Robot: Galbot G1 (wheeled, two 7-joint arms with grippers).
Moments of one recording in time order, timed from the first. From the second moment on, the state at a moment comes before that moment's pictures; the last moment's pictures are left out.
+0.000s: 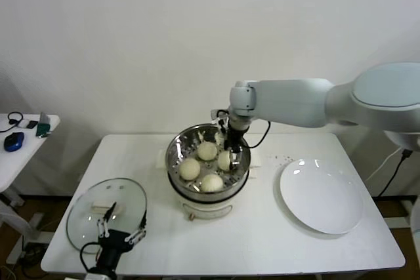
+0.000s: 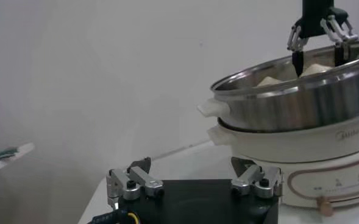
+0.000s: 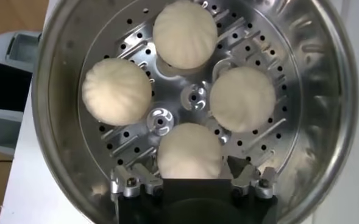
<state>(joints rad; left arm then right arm) 1.78 -1.33 -0.59 -2.06 0.08 -0.06 -0.03 0.72 1.36 -1.80 1.07 0.91 -0.36 -0.94</state>
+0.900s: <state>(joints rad) 1.73 -1.32 -0.62 -2.03 0.15 -0.06 -0.07 0.73 1.01 -1.54 1.24 0.92 -0.14 -0.73</state>
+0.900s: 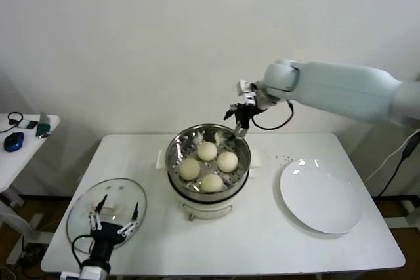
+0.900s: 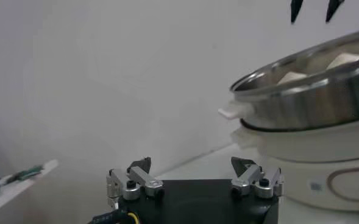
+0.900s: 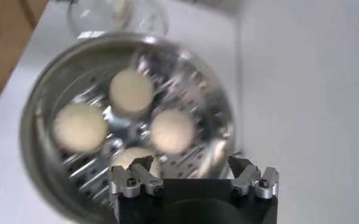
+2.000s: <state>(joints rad) 1.71 -1.33 -0.62 -2.01 0.86 0.13 -0.09 -0.79 0.80 0.11 1.64 0.69 0.12 -0.06</state>
